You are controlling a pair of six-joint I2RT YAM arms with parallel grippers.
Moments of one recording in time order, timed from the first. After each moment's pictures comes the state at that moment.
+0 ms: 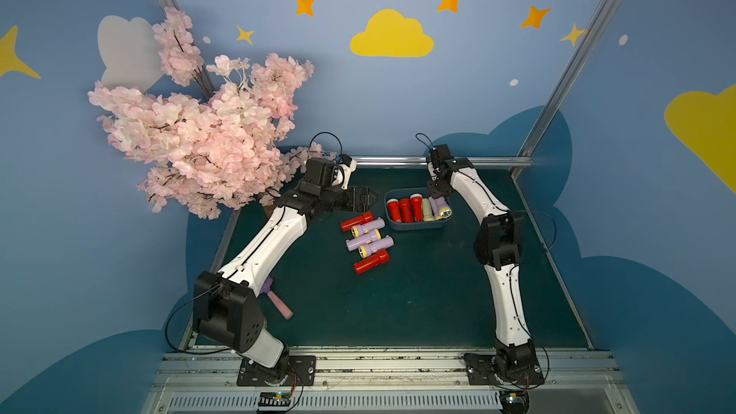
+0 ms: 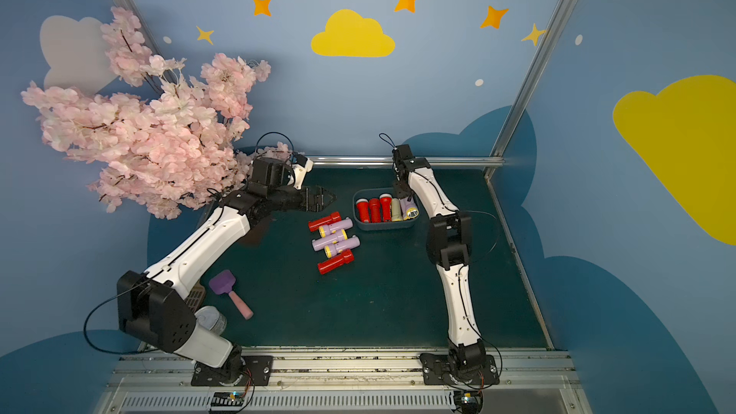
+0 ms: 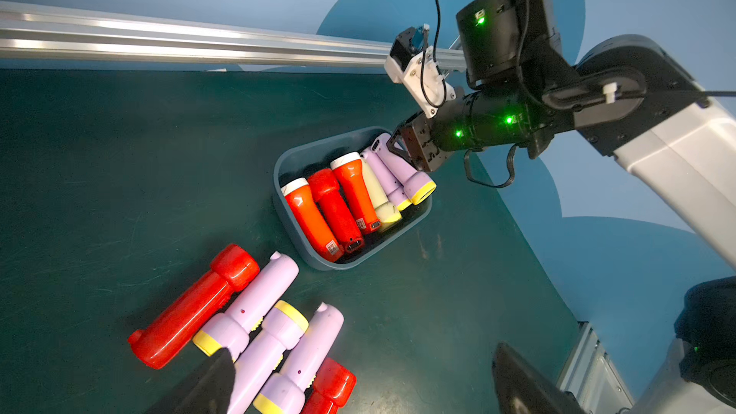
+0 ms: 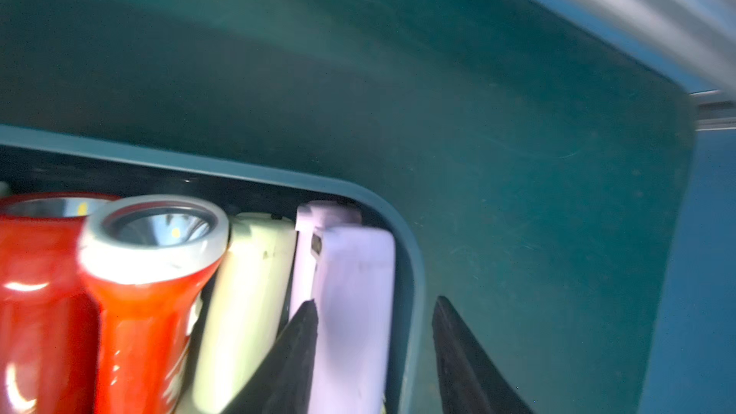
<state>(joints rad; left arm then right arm) -0.34 1.54 1.40 -0.47 0.44 -0.29 0.33 2.39 2.31 -1.01 0.26 -0.12</state>
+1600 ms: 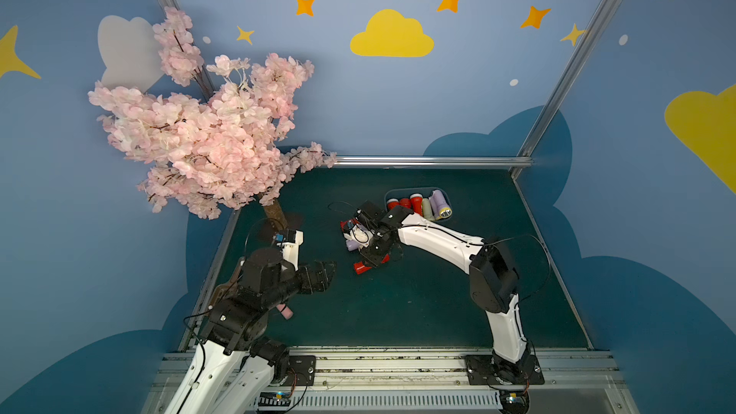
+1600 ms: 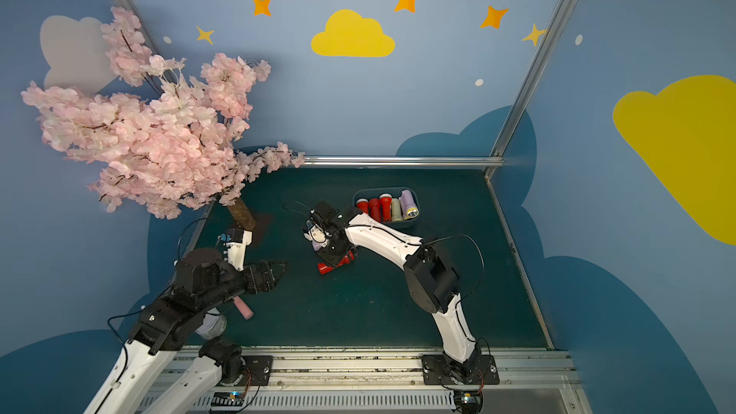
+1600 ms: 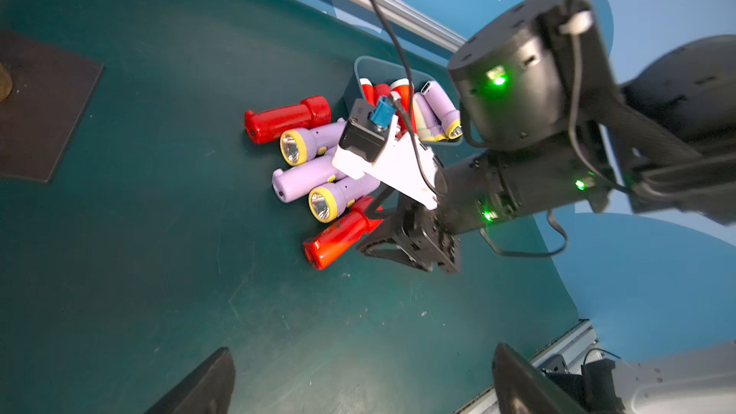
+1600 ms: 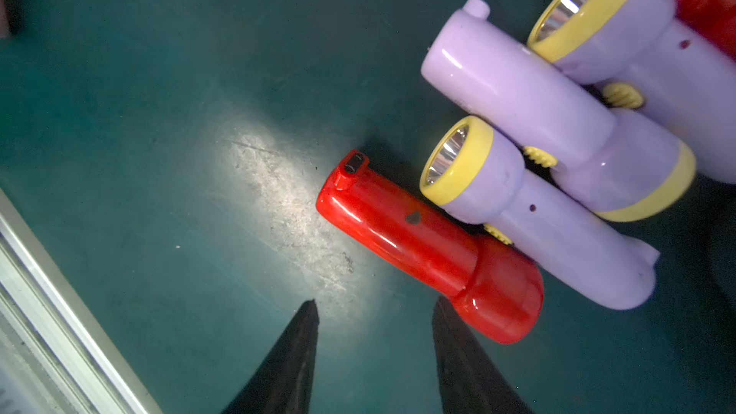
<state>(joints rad) -0.36 0.55 0.76 -0.77 0.24 -0.51 0.93 2.08 1.76 -0.97 -0.13 -0.14</state>
